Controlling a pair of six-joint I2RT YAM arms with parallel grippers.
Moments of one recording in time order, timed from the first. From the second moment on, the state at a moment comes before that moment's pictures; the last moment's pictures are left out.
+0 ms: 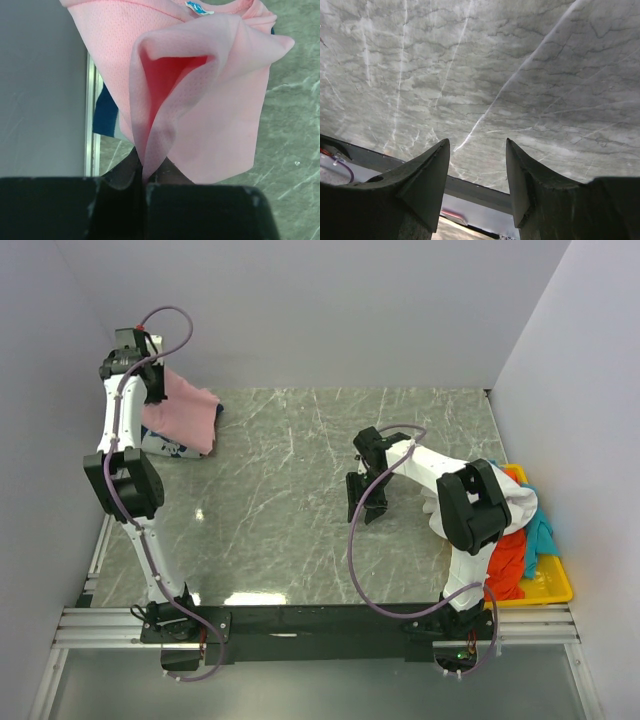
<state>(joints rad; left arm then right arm) 0.18 2.16 2.22 -0.89 -0.07 0.14 0.47 1.88 1.30 -0.90 -0.28 0.45</state>
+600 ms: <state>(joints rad) 0.25 2.29 2.25 -0.86 -0.04 0.13 0.50 1.88 1.30 -0.91 -0.29 0.46</state>
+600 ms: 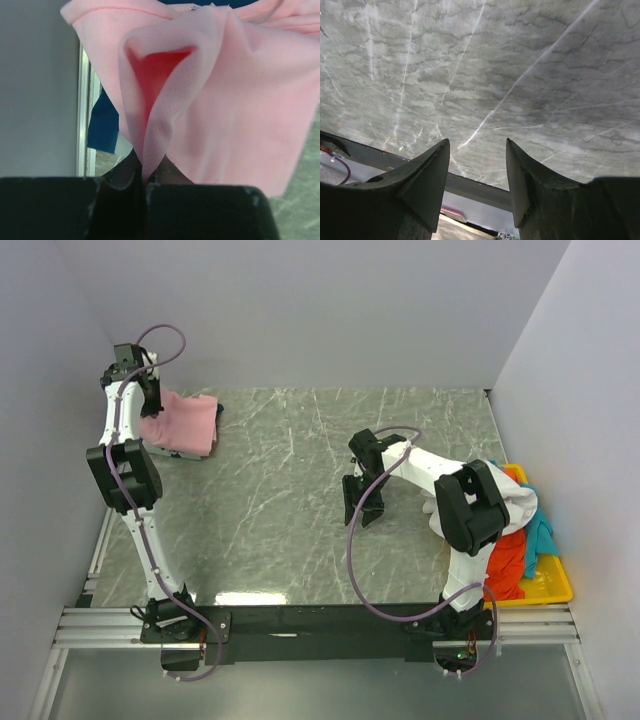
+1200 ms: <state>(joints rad) 0.25 2.23 2.17 -0.69 -0.22 0.00 0.51 1.75 1.29 -0.90 -0.25 0.48</state>
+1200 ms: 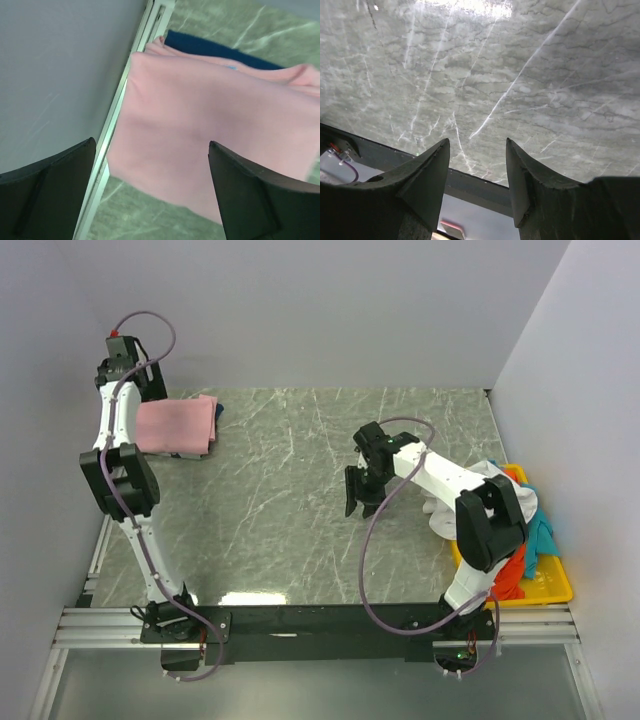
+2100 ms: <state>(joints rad) -0.52 1.28 1.08 -0.29 -0.39 -0.37 0.51 1.43 1.14 -0.60 0.04 0.51</state>
